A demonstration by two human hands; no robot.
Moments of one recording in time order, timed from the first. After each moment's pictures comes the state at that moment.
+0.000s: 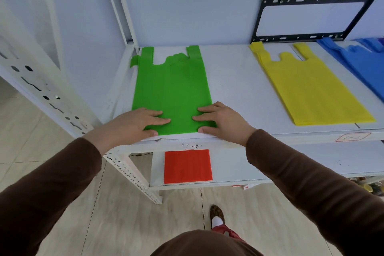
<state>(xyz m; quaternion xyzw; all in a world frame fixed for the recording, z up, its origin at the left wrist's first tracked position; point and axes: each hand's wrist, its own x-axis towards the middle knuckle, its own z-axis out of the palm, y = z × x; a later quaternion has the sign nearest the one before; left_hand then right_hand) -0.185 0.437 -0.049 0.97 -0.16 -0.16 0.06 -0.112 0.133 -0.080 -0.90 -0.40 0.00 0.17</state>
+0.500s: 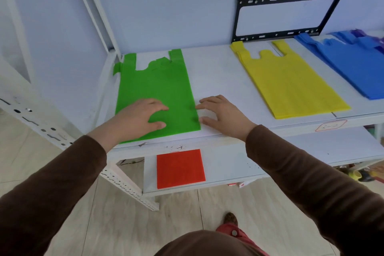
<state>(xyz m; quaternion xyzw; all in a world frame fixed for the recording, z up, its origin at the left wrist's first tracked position) -0.172 0.365 -0.016 0.98 -0.15 -0.08 0.10 -0.114 0.087 -0.065 -0.91 -0.33 -0.03 0.24</state>
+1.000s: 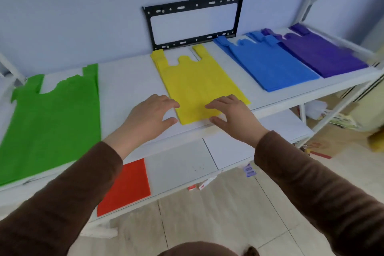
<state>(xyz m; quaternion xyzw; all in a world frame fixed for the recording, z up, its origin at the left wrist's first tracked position) -0.114 0.075 -0.014 0.96 -0.26 0.03 0.11 -0.130 -0.197 -0.050 -0.96 -0.19 -0.11 0.17</state>
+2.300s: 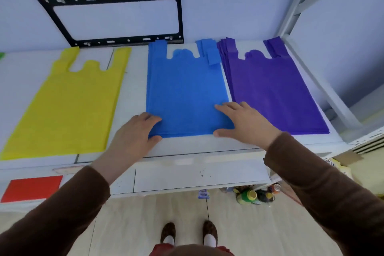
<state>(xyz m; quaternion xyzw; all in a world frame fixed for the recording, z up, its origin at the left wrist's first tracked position) 0.012 -0.342 -0.068 0.99 -0.02 -0.02 0.11 0.097 -0.650 -0.051 -0.96 -0.27 0.07 0.08</state>
